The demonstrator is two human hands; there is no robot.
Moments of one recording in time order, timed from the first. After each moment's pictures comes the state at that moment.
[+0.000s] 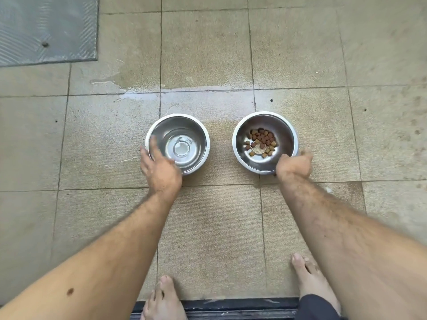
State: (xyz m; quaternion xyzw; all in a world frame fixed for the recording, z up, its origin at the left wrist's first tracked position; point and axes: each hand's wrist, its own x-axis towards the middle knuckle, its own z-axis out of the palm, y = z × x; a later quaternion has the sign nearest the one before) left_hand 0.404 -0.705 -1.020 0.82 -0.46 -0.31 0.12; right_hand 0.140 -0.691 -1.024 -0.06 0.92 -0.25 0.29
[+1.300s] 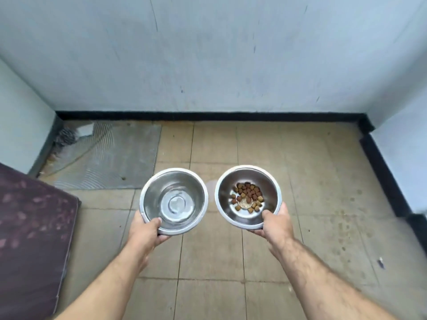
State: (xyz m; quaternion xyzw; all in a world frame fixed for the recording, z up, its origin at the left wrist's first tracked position) left_hand 0.448 -0.811 -0.620 0.72 -0.19 -0.54 0.39; right_hand 0.159 -0.798 -0.626 -0.14 0.73 -0.45 0.49
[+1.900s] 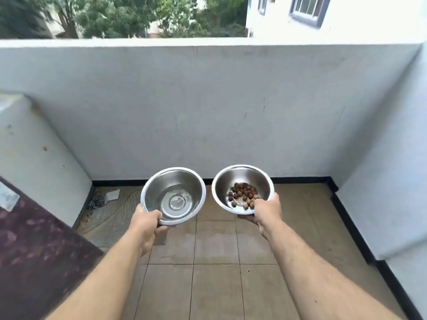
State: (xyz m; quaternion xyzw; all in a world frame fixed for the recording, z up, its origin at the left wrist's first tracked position) left_hand 0.471 -0.830 -0.269 0.67 -0.25 -0.54 0.44; right_hand 0.192 -0.822 -0.268 -0.16 0.67 -0.54 0.48
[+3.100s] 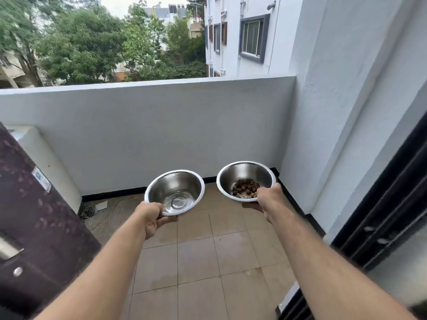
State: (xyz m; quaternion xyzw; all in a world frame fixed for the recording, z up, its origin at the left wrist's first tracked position) left_hand 0.437 -0.470 -0.126 0.60 -0.30 -0.63 0.38; right_hand 0.133 -0.417 -0.130 -0.15 0.68 -0.59 0.41
